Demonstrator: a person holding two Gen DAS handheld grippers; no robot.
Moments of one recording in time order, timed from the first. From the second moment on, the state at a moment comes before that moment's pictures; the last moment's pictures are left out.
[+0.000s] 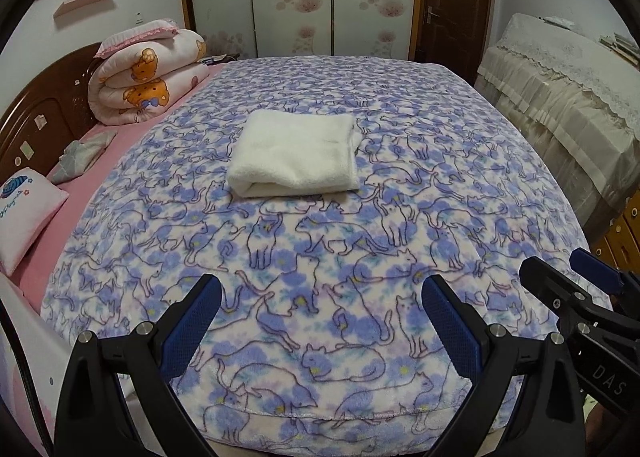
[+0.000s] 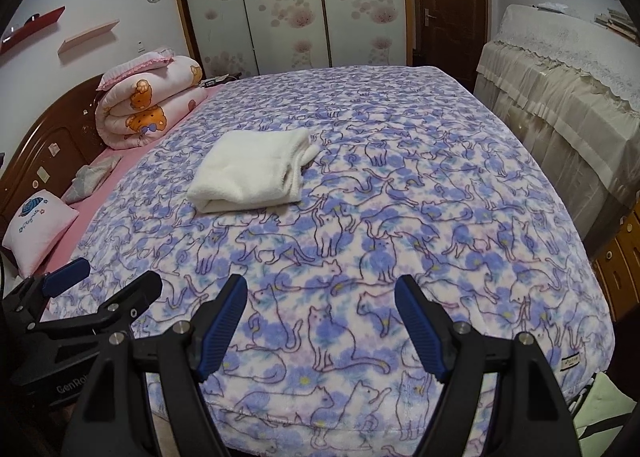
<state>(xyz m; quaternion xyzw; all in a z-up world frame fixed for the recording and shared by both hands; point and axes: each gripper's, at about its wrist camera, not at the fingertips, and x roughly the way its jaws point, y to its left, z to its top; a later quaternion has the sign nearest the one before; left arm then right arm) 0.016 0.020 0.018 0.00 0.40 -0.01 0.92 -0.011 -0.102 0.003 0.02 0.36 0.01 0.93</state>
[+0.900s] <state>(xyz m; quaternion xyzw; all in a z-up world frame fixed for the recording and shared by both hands) 0.010 0.013 0.023 -0.03 0.40 -0.02 0.91 -0.019 -0.104 0.013 0.03 0.35 0.02 0.93</state>
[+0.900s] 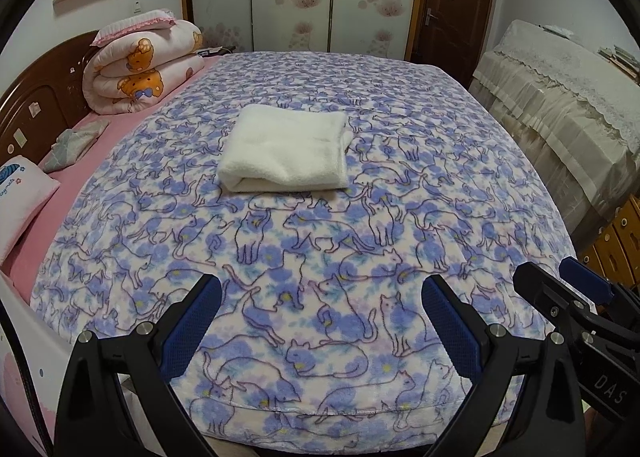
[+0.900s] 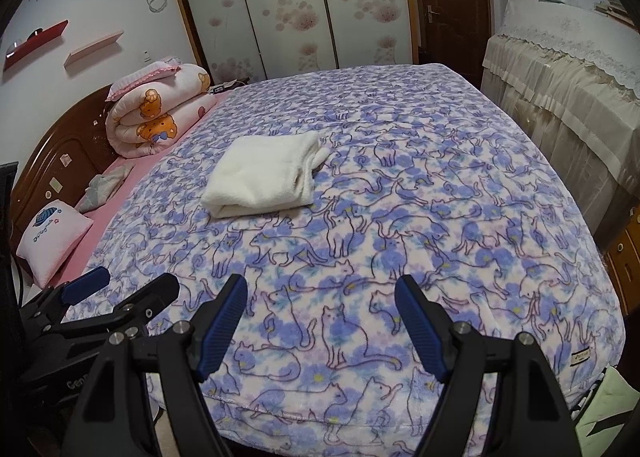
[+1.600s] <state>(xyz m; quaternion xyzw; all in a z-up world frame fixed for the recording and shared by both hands) 0.012 0.016 0.024 -0.03 0.40 -0.02 0.91 -0.018 -0.106 0.012 0.04 0.35 0.02 0.93</state>
